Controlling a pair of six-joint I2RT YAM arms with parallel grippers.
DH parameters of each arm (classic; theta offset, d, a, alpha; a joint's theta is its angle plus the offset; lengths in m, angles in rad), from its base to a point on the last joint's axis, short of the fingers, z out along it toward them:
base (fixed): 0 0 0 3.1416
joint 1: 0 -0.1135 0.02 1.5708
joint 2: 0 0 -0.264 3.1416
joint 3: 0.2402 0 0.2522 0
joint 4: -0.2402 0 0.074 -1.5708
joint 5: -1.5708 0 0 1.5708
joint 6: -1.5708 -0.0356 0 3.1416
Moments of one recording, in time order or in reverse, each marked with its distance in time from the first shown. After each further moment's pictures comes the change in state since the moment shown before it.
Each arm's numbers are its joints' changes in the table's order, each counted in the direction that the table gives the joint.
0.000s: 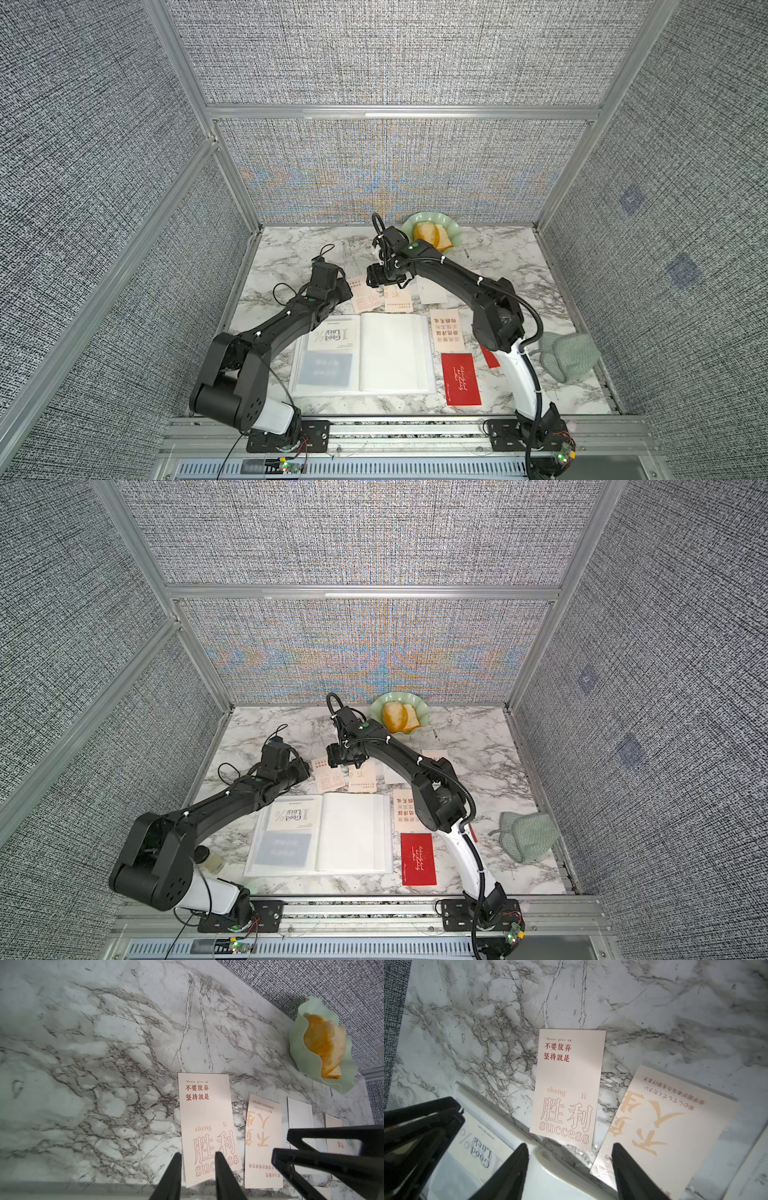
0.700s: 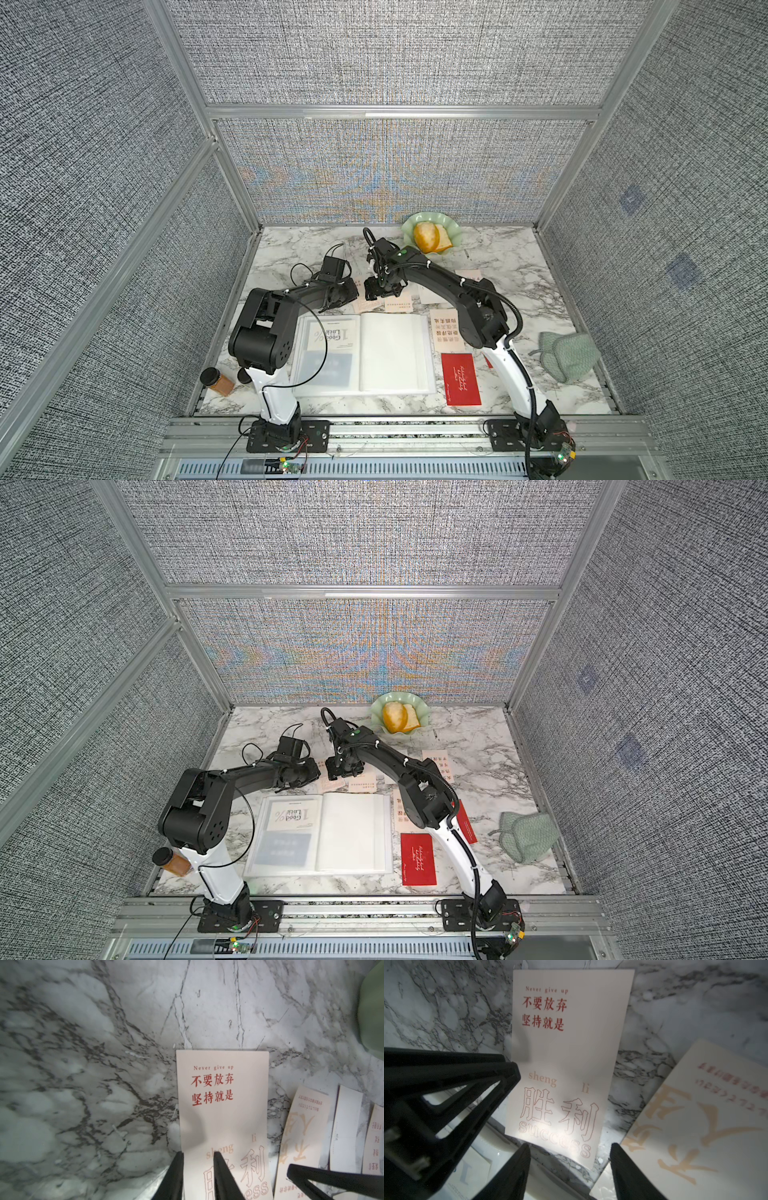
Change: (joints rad) left arm -0.039 0.325 0.192 -0.100 -0.176 -0.013; right arm -0.026 0.109 0.033 -0.079 0.043 0.043
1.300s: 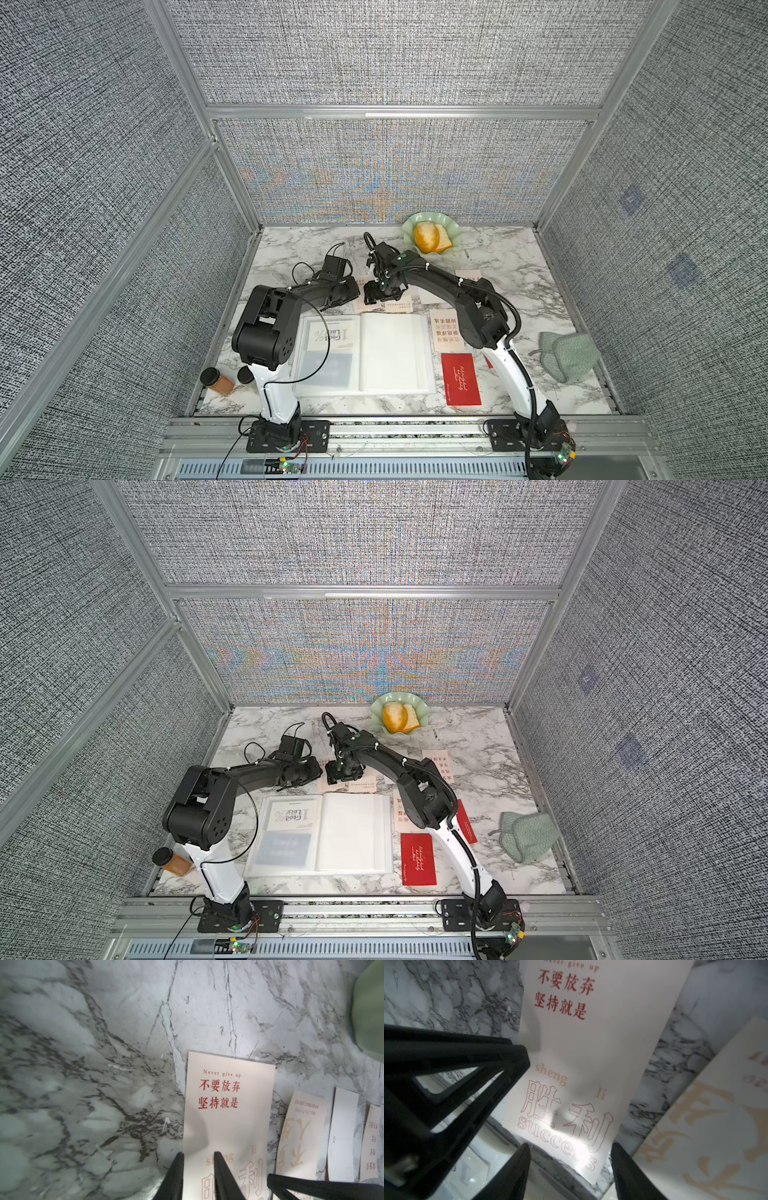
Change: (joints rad) left arm 0.000 0.037 0.023 0.023 -0.006 -0.012; right arm 0.002 -0.002 -0.061 0.060 0.056 -0.020
